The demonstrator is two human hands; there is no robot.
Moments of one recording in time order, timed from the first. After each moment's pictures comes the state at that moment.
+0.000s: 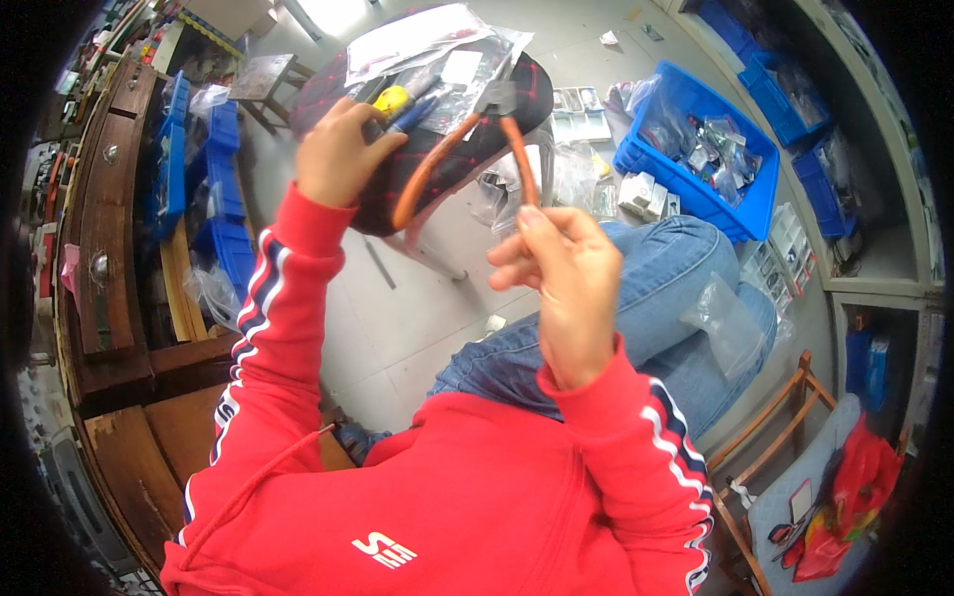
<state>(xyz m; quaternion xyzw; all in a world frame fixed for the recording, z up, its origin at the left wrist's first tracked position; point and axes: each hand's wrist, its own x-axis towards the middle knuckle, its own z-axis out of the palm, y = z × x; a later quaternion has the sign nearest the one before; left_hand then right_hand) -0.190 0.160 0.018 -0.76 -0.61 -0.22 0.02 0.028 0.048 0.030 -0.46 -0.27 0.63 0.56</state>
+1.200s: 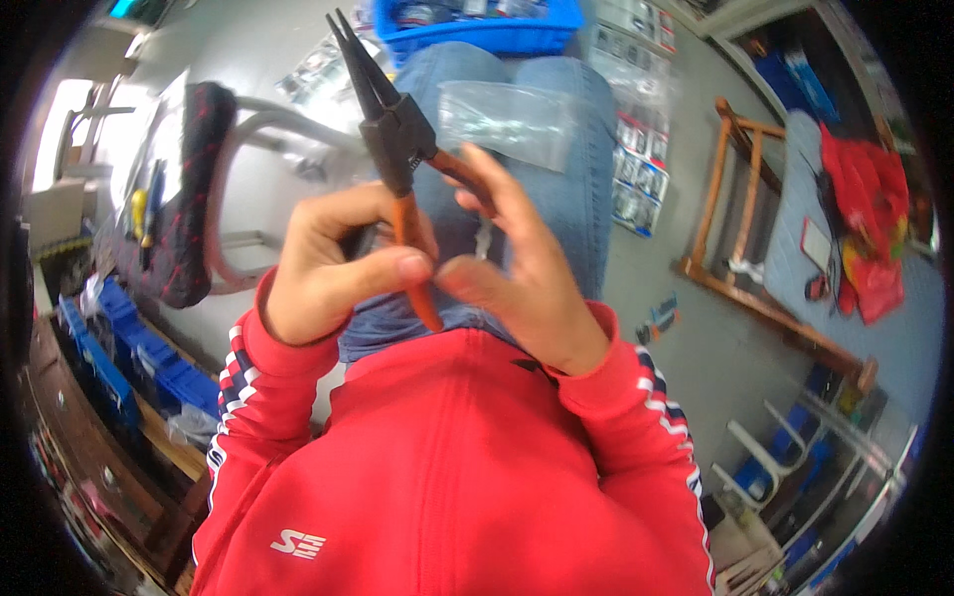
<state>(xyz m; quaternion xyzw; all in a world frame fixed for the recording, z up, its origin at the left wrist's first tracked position) 0.010 0.040 0.042 -0.59 -0.15 -0.13 -0.78 0.150 -0.086 0.011 -0.52 -0.37 0.49 0.59</state>
